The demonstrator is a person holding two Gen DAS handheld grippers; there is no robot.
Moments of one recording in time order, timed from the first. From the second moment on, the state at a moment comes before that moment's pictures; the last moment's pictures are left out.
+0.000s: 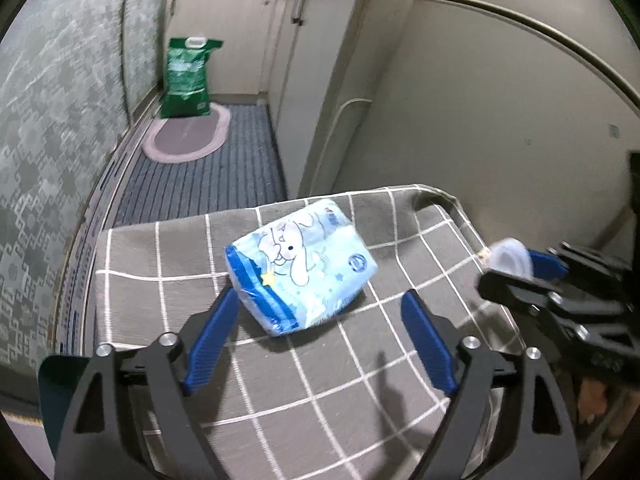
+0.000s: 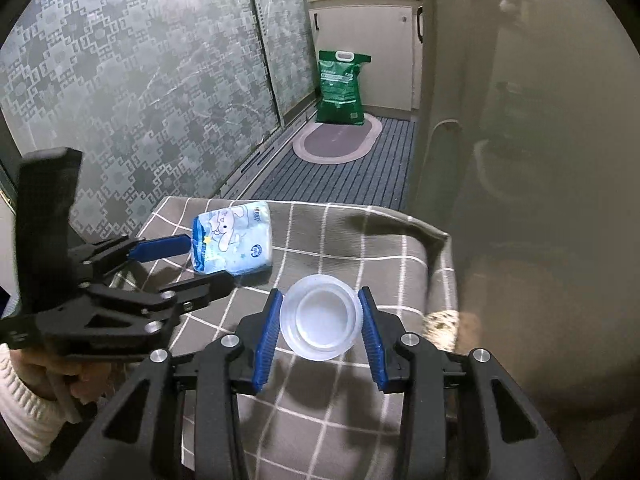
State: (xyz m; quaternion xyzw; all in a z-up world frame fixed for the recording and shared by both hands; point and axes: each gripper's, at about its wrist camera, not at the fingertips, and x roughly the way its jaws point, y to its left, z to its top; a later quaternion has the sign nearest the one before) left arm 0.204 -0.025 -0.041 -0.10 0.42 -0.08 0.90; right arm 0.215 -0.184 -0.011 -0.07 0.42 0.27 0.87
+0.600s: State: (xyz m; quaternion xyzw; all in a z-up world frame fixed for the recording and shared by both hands) left arm 0.236 -0.039 -0.052 -0.11 0.45 0.07 0.88; right arm 0.195 -0.197 -0.009 -0.08 0.41 0.29 0.86
